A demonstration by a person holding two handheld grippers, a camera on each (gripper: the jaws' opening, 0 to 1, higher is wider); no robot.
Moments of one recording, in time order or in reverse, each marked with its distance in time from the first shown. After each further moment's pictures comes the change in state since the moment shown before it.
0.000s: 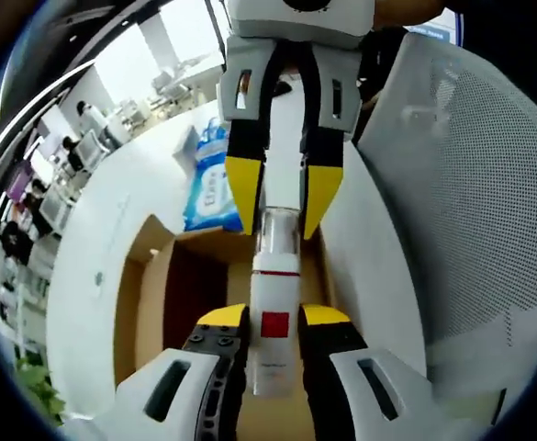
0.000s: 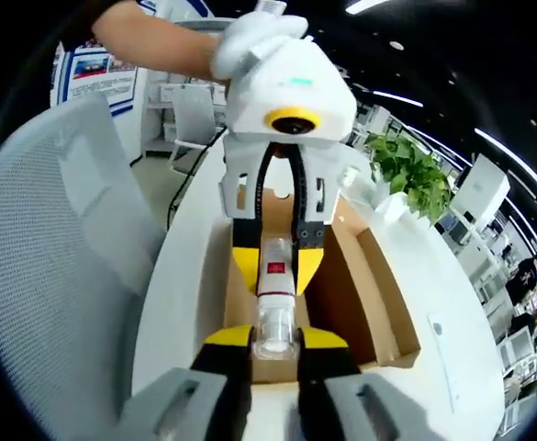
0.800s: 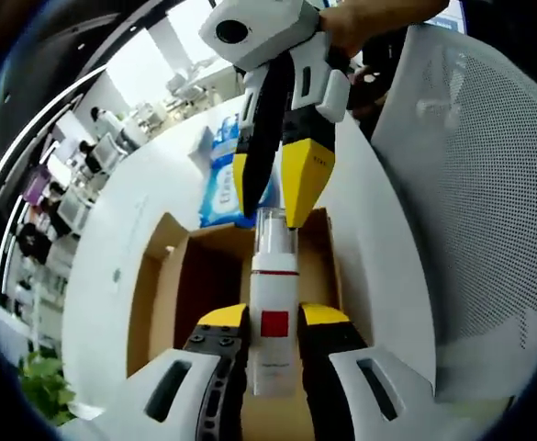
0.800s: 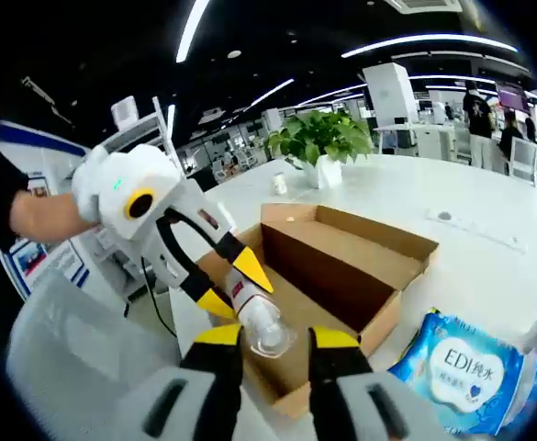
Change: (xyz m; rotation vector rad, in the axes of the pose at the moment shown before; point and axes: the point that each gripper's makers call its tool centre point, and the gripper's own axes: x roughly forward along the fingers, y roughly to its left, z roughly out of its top) left arm -0.007 0.009 -0.002 0.000 -0.005 0.108; right arm -0.006 -0.019 -0.006 0.825 -0.237 -0.012
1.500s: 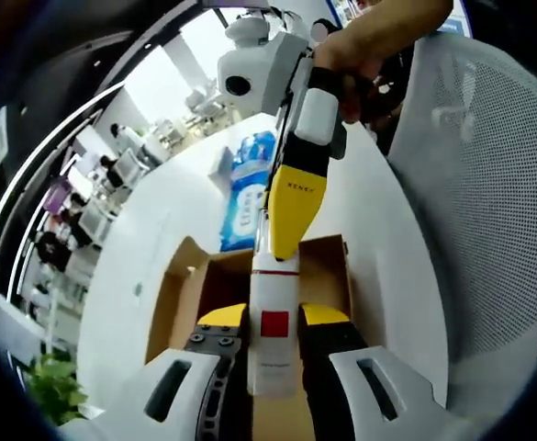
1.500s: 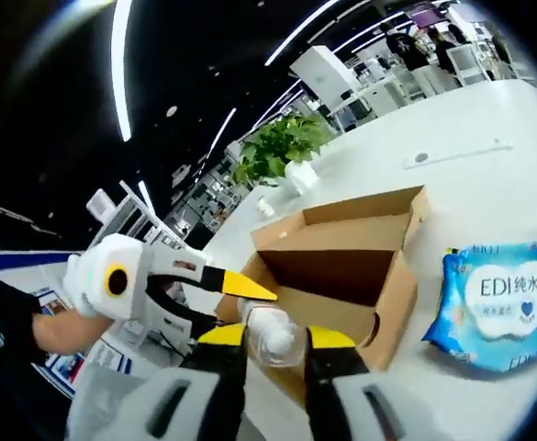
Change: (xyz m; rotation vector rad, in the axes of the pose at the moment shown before) left arm -0.002 0.007 0.018 0.020 -0.063 0.108; right arm 0.000 0.003 0.006 0.342 -0.093 0.059
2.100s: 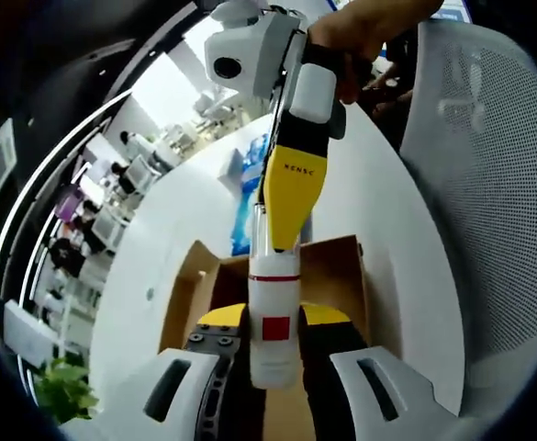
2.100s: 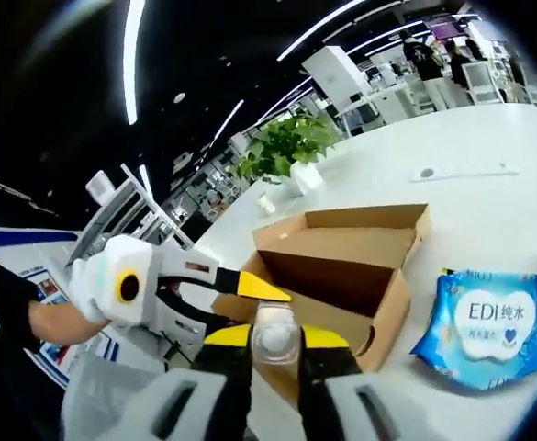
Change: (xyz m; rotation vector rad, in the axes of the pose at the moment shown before) left arm 0.009 0.010 0.005 0.024 -0.014 0.072; right arm -0.009 0.004 0.013 -0.088 0.016 -0.037
